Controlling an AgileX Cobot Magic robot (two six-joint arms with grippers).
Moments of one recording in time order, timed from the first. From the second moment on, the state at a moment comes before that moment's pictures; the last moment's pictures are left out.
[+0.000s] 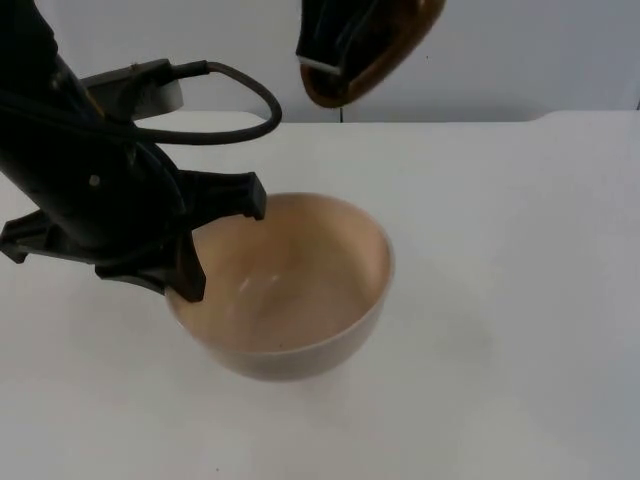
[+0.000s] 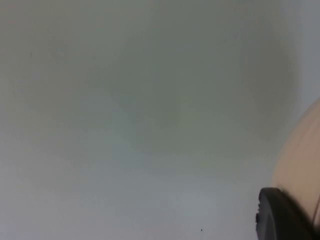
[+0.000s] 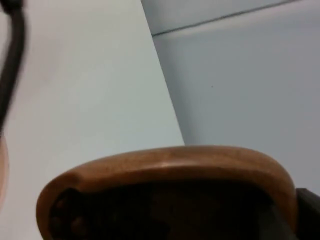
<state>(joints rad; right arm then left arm) 1.13 1.91 -1.77 -0.99 1.22 0.09 -0.41 1.63 -0.89 -0.31 0.59 -0.16</state>
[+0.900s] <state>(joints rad) 1.22 1.91 -1.77 -1.23 1.22 -0.06 -0.41 1.63 -0.89 -0.31 0.59 -0.16</state>
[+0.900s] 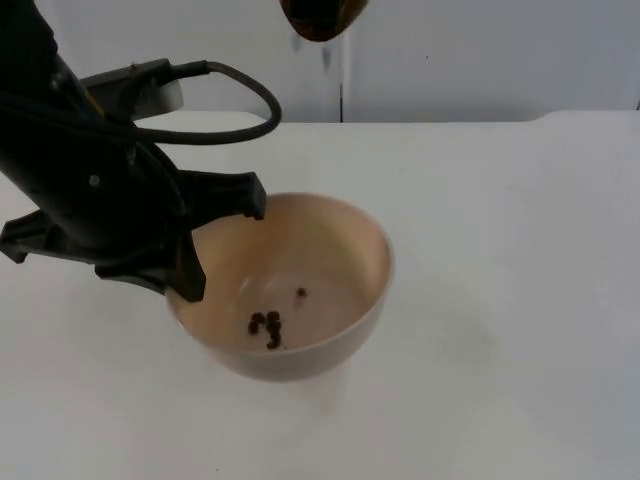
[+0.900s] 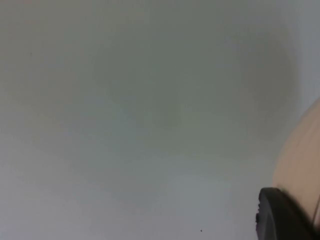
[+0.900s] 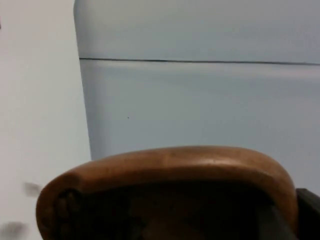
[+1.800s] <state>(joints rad) 1.26 1.91 -1.77 -1.41 1.22 -0.09 -0.41 1.63 -0.89 -0.32 0.59 -0.16</state>
